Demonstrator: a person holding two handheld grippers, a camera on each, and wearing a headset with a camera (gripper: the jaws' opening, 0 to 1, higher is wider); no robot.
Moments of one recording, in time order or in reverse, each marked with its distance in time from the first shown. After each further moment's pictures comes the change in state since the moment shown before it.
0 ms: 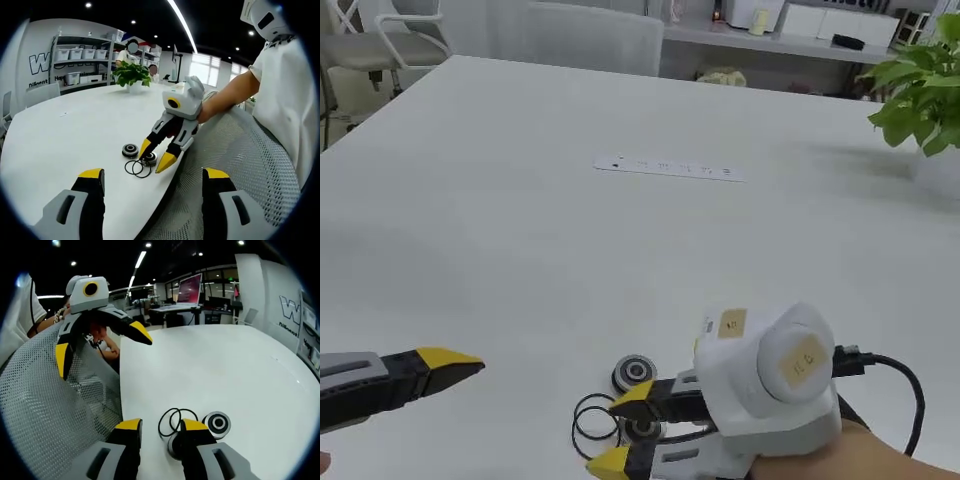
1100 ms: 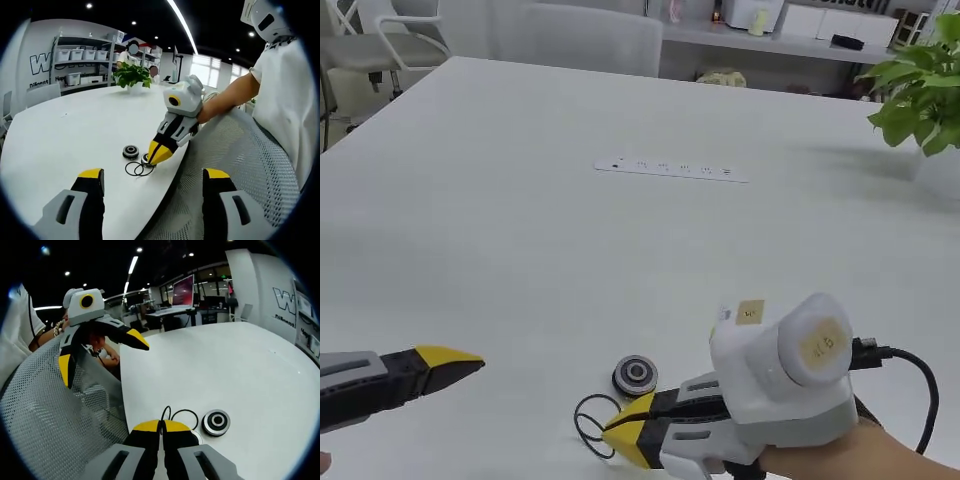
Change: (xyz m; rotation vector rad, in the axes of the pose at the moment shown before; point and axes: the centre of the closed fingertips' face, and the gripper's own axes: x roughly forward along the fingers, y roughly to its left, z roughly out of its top) left arm -0.001 0.001 0.002 -0.005 -0.013 0.006; right arm -0.009 0.001 0.006 0.084 -0.040 0.022
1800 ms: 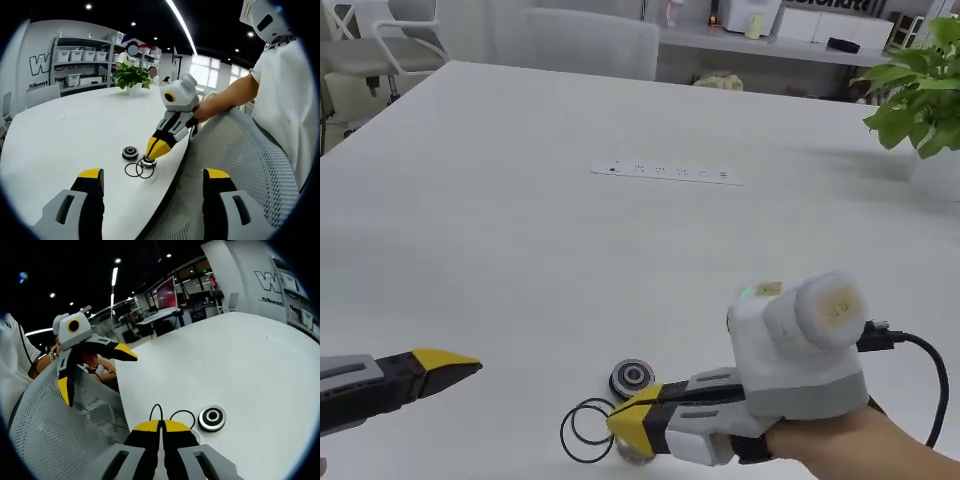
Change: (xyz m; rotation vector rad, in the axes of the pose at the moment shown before) left arm 0.000 -0.001 0.002 0.002 -0.008 -0.005; right arm -0.007 -0.008 0.005 0.142 -0.034 -0.015
